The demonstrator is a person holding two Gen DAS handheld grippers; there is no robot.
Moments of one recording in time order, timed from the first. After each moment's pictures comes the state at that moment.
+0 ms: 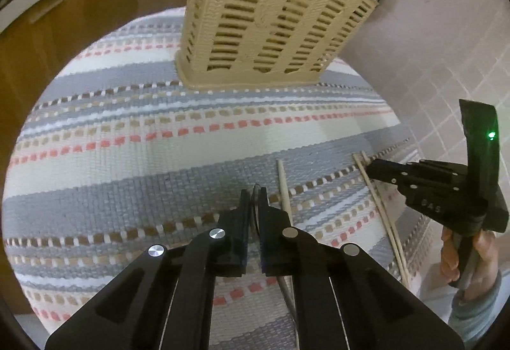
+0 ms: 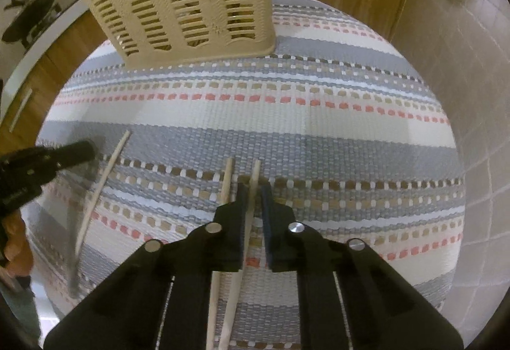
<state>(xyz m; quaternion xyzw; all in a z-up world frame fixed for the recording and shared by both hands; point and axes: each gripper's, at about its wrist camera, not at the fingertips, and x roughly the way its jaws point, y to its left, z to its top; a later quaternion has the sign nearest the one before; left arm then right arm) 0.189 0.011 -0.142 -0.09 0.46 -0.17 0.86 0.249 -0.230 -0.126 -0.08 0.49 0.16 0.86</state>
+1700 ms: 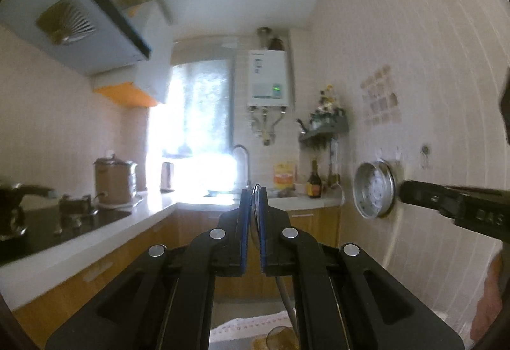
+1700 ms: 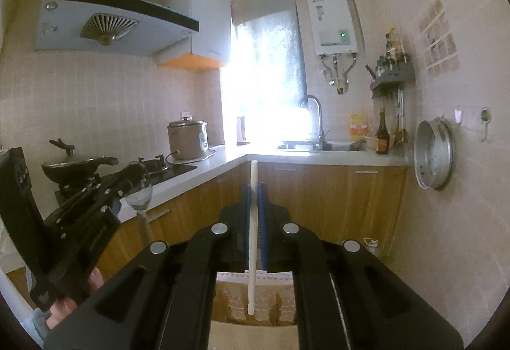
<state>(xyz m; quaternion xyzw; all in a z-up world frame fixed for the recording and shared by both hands) 0.231 0.002 0.082 0.02 -0.05 -0.07 1.00 0.270 -0.187 0.120 0.01 0.06 0.21 0.98</state>
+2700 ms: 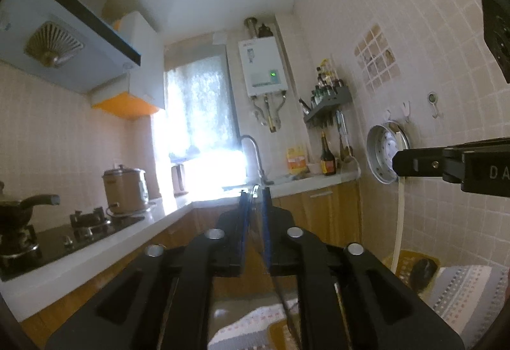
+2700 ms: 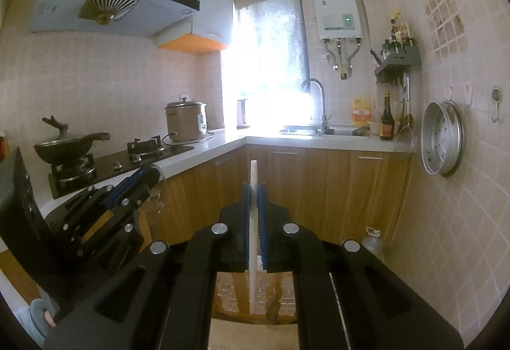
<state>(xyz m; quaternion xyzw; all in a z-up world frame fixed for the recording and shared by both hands) 0.251 -0.009 0.029 0.09 -0.03 -0.03 1.00 0.285 -0.176 0.078 0.00 0.08 0.21 0.97</state>
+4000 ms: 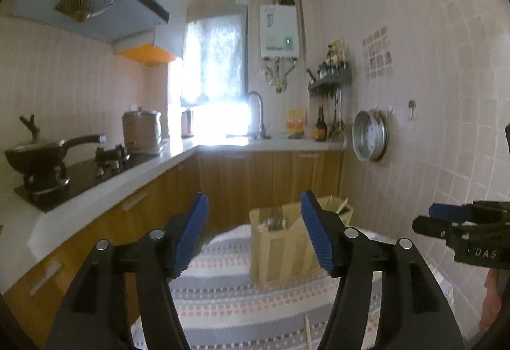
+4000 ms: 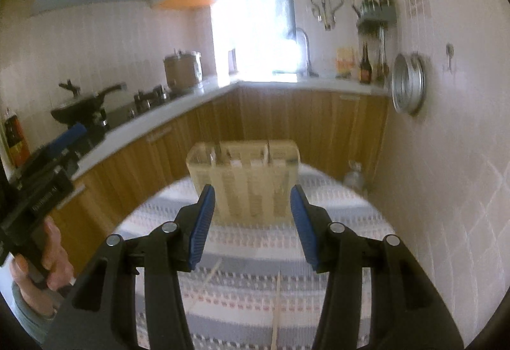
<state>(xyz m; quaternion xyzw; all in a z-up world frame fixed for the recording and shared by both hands) 0.066 0.007 0.049 0.01 0.09 -0.02 1.00 0.133 -0.232 0.040 -0.01 0.23 0.18 0.96</state>
